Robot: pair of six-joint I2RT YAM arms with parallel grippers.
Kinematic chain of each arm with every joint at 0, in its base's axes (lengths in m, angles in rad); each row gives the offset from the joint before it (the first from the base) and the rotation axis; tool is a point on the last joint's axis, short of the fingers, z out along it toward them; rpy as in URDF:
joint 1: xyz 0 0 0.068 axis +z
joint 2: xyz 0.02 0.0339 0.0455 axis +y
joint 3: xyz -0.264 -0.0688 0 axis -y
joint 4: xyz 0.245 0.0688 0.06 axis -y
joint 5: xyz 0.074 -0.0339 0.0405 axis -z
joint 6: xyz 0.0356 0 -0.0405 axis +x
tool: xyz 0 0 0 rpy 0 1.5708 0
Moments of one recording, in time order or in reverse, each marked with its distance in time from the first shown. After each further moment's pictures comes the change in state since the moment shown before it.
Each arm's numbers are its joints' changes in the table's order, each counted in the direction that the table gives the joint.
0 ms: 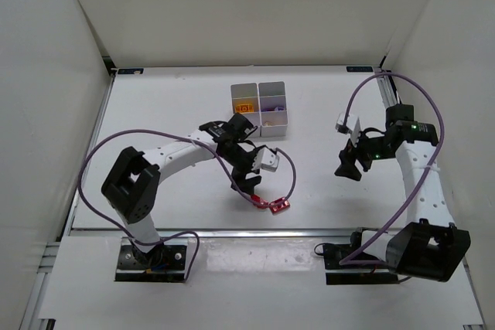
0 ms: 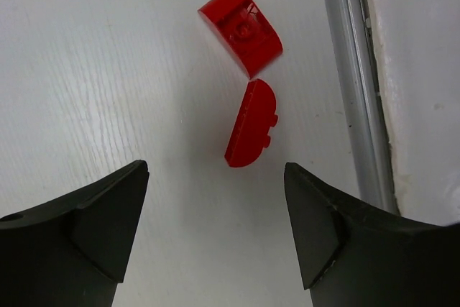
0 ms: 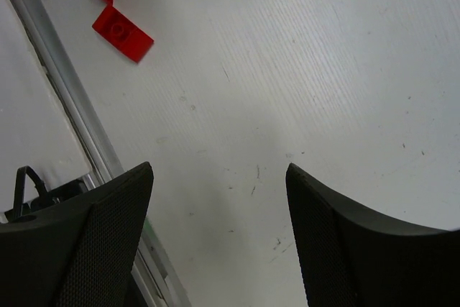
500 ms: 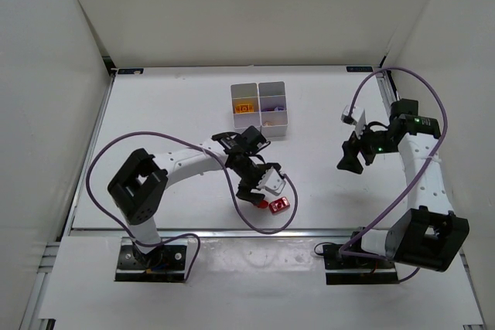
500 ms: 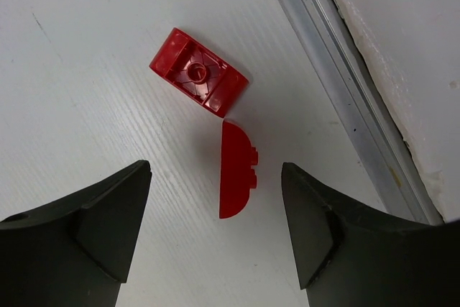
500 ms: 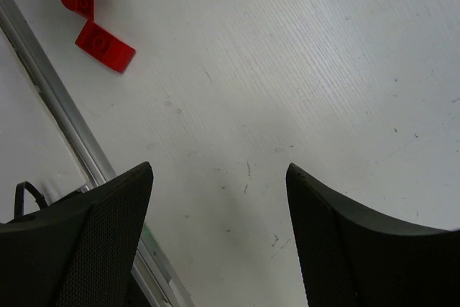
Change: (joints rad) left arm -0.126 0.028 -0.023 0.030 -0.016 0.244; right arm -0.056 0.074 0.037 0.033 -0.005 0.072
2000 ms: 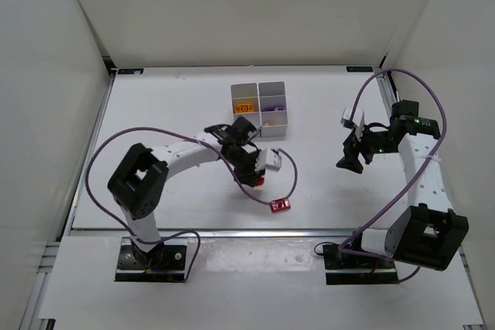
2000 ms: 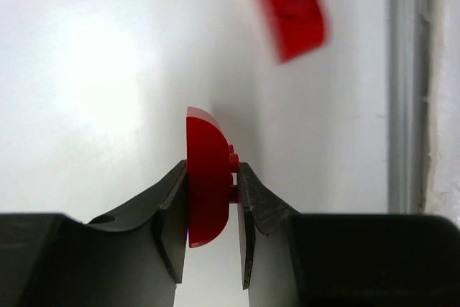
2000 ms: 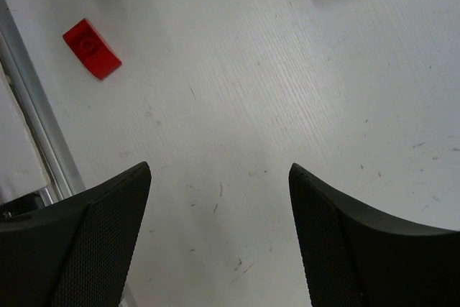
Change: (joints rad) left arm 0.088 0.048 -0.013 0.061 -0.091 -0.294; right arm -0.016 0.008 -0.019 0.032 -0.072 -0.164
